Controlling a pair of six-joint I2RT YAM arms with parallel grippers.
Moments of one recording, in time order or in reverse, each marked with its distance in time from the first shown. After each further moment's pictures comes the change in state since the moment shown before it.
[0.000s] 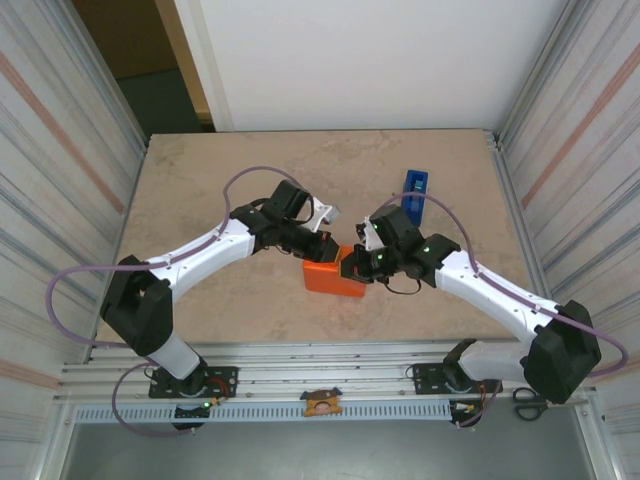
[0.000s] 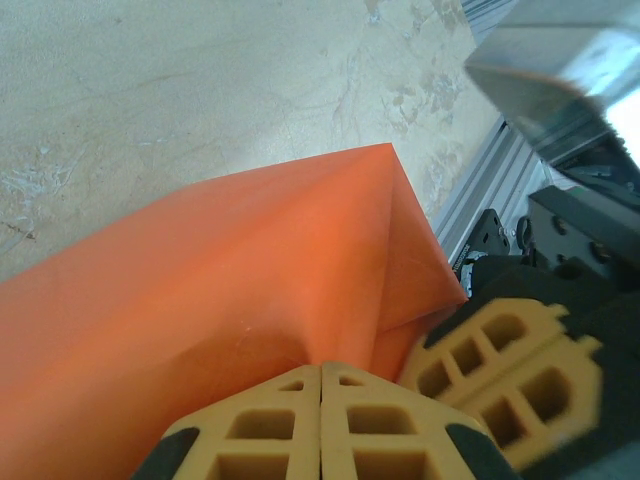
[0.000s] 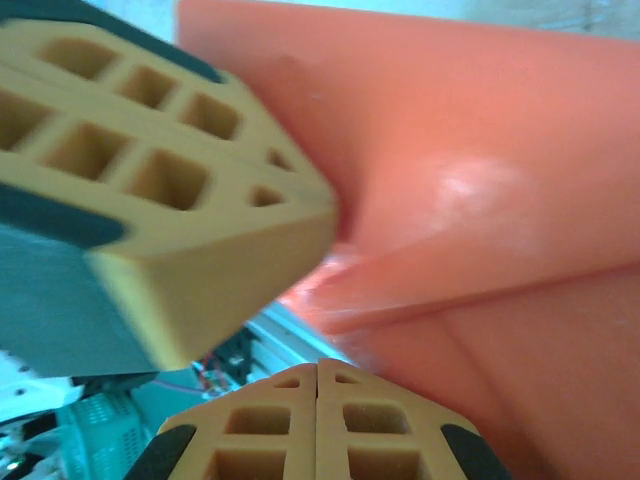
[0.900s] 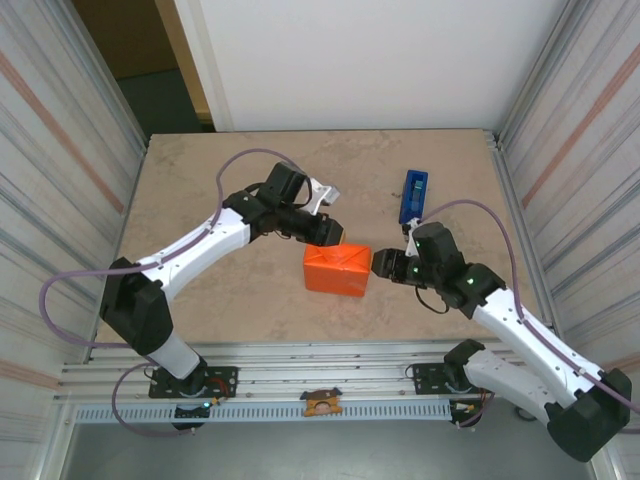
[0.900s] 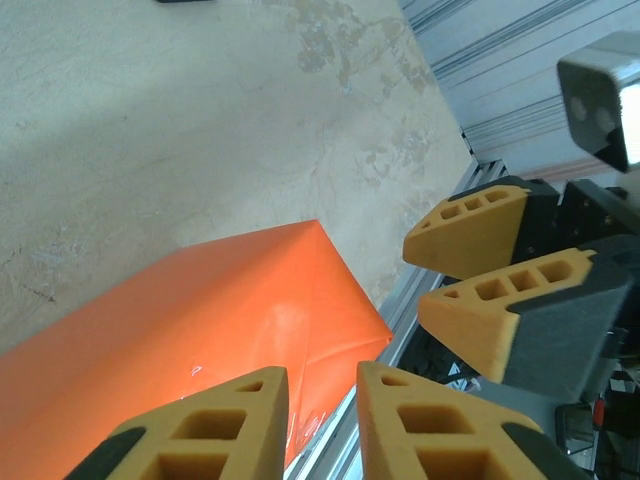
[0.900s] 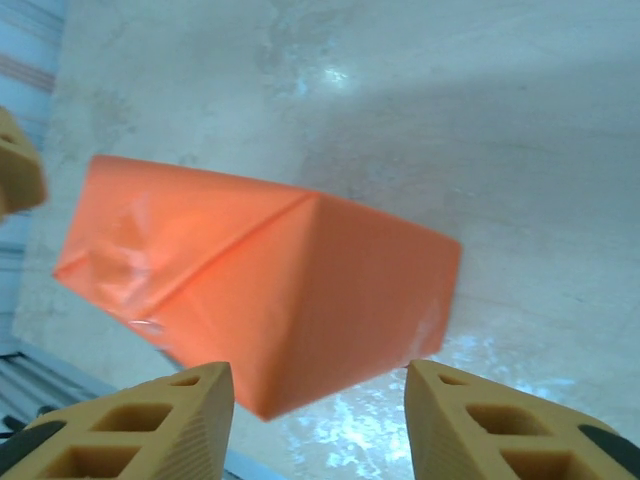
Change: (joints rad) left arm 0.023 -0.008 0.133 -0.055 -0.016 -0.005; right arm -0.111 -0.367 -0.191 -0.022 0.312 -0.126
